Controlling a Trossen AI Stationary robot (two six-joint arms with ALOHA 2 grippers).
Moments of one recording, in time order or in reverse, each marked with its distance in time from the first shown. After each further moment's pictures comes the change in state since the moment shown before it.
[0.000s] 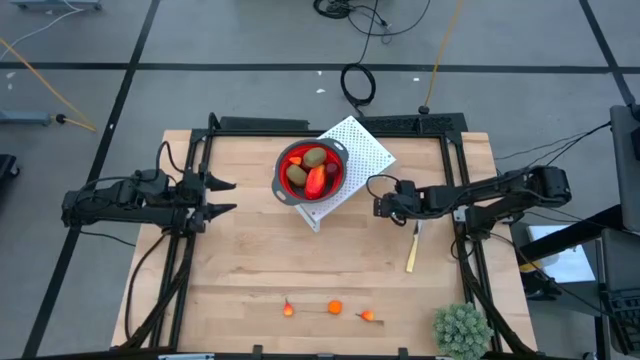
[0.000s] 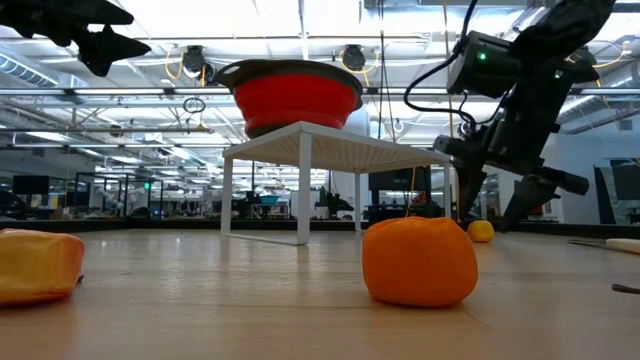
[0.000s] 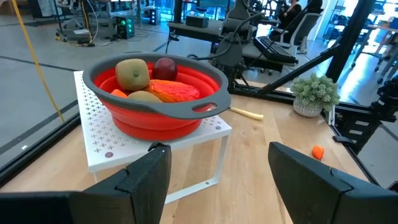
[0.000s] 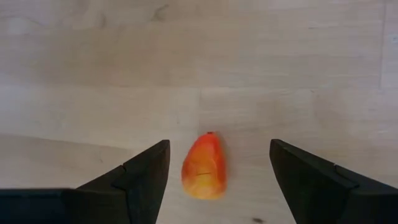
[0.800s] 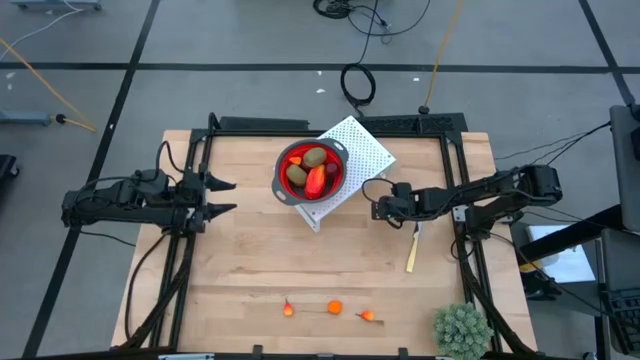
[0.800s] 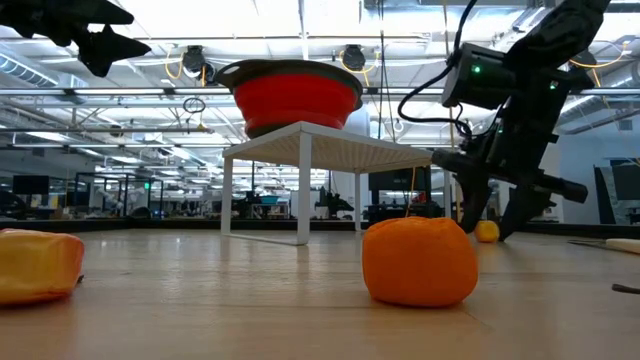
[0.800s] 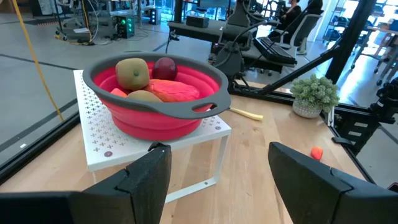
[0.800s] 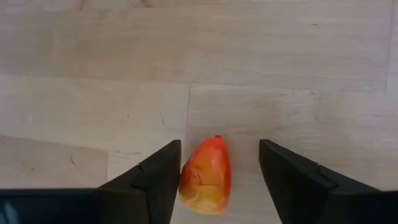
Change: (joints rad) left arm 0.000 0.000 0.000 0.000 0.000 -0.010; right arm 0.001 0.087 0.001 0.039 0.022 -0.043
